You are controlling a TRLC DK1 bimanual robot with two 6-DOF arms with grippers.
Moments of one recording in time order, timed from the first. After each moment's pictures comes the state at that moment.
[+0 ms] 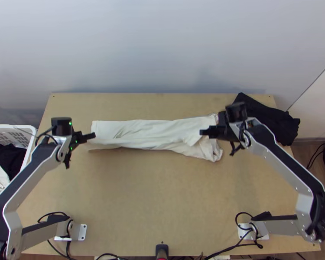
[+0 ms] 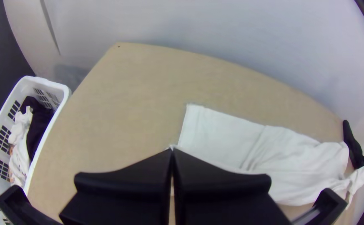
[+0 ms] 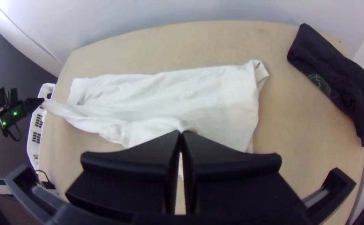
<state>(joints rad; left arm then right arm) -0.06 1.28 0.89 -0.37 -0.22 -0.30 0.39 1.46 1.17 -0.56 -0.14 0.34</state>
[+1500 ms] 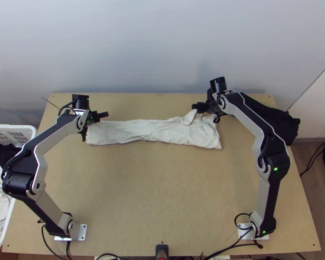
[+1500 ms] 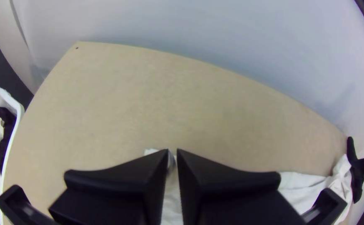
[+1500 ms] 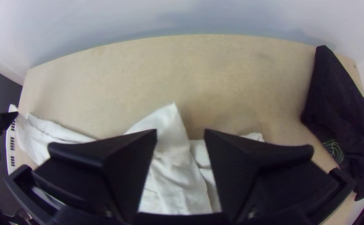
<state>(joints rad) -0.07 1.82 1.28 -0.27 -0.16 -0.34 0.29 2.13 1.80 -0.63 -0.06 0.26</state>
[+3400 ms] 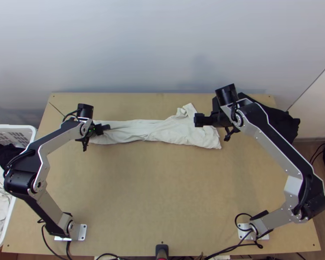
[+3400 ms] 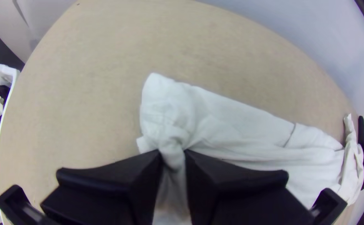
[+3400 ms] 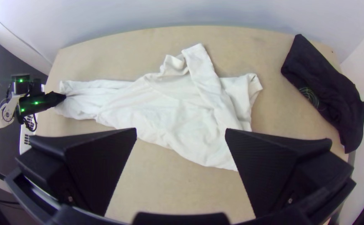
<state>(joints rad) -0.09 1.85 1.18 -0.36 -0.13 -0.37 0.43 1.64 1.52 -0.83 -0.05 0.35</state>
